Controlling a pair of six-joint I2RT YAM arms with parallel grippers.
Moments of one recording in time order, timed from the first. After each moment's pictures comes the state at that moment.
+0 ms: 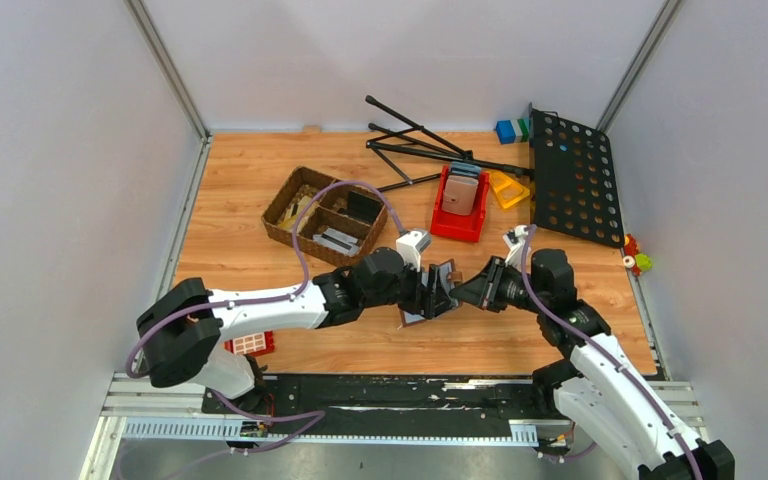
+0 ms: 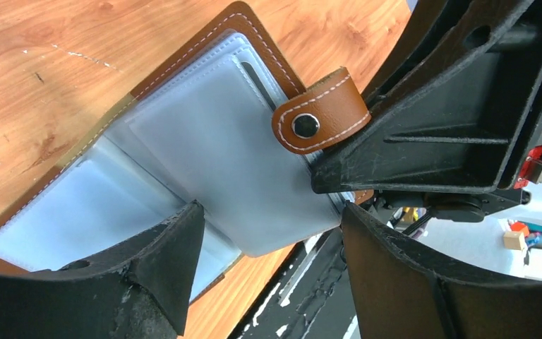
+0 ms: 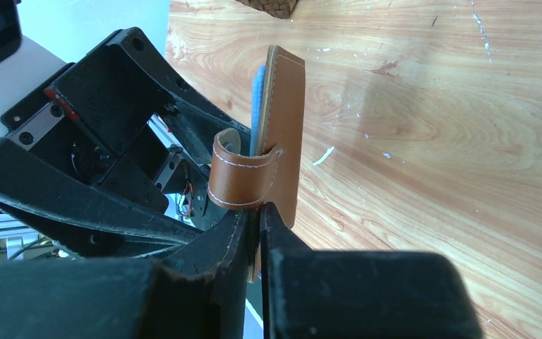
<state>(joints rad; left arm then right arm) -1.08 1.44 0.82 0.18 0.08 -0.69 0.37 0.69 0.44 -0.22 -0.58 0.78</state>
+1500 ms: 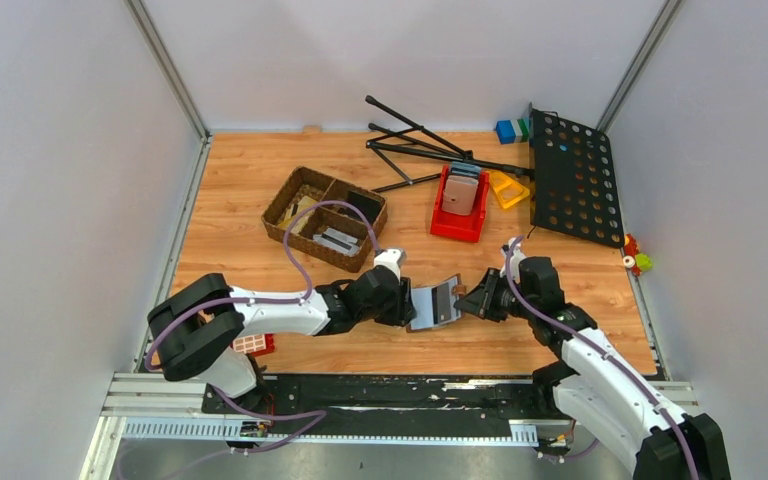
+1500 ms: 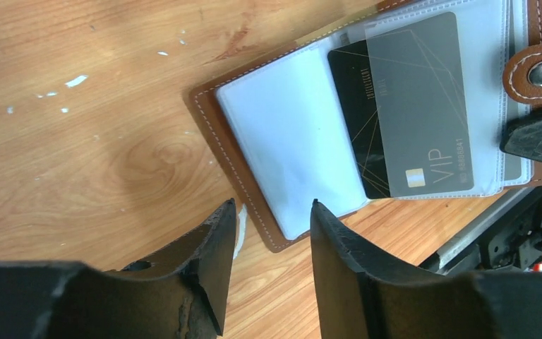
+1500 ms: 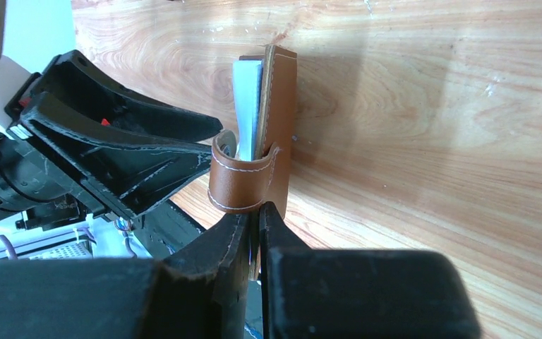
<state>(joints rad) -1.06 1.53 0.68 0.12 -0.12 -0.76 0.37 0.77 0.34 -0.21 -0.46 0.72</state>
